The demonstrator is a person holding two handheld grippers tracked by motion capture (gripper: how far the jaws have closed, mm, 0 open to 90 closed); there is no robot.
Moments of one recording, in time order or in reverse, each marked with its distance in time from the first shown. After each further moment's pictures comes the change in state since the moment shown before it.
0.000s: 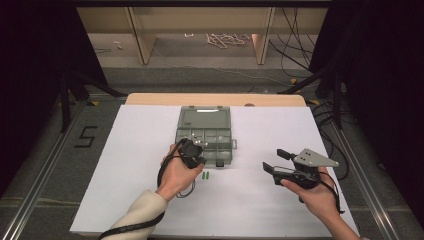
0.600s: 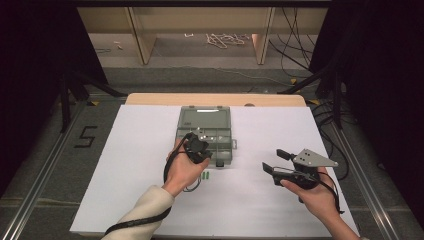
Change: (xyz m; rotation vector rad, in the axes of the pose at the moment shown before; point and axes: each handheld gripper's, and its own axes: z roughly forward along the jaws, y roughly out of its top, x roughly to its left) left arm -0.005 0.019 0.003 -0.069 0.007 0.023; right arm 0.001 -0.001 0.002 -0.008 -0.007 -0.003
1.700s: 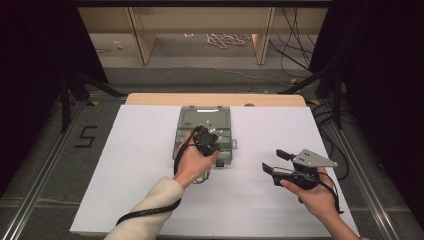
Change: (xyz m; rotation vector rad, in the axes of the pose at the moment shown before) left arm -0.007 0.026 0.016 -0.037 -0.005 0.020; right arm -0.001 -0.001 0.001 -0.002 0.001 -0.019
